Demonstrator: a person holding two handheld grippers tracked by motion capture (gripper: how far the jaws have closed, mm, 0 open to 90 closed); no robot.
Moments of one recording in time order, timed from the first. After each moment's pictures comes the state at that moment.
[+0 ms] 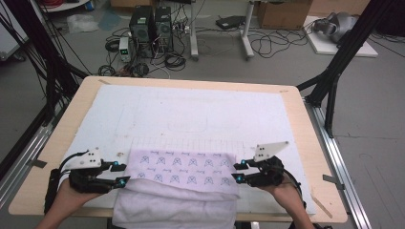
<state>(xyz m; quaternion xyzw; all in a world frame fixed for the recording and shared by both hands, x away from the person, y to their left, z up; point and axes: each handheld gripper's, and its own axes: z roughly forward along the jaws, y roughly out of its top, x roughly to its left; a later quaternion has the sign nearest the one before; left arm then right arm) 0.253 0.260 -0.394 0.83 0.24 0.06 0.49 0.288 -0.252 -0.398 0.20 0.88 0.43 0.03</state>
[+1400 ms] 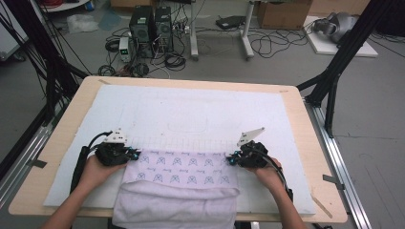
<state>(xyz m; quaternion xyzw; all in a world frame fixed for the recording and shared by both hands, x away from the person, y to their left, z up) 0.337 0.233 -0.436 0.86 0.32 0.13 0.38 0.347 -0.233 -0.432 0.24 0.91 0.34 0.05</state>
